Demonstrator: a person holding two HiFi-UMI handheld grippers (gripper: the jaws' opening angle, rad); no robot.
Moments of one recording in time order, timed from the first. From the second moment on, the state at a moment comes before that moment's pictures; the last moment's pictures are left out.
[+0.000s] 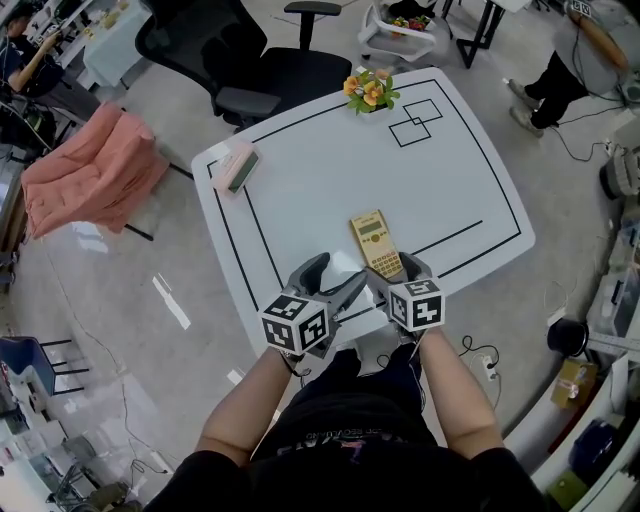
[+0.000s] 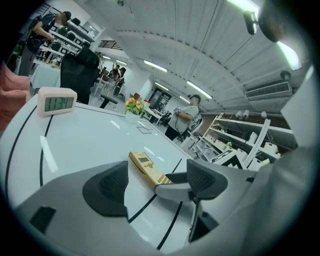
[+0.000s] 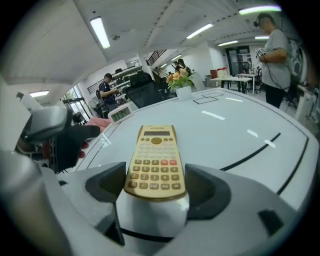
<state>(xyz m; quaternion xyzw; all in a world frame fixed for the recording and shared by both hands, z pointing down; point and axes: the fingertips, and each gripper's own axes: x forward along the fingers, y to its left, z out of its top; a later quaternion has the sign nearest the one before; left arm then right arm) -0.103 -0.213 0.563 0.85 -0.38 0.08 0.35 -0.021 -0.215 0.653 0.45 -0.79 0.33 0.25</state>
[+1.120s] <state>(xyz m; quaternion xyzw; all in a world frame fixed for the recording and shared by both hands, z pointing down) -0.028 -0.253 0.640 0.76 -0.36 0.11 0.53 -0.015 -0.214 0.645 0.36 -0.81 0.40 0.21</state>
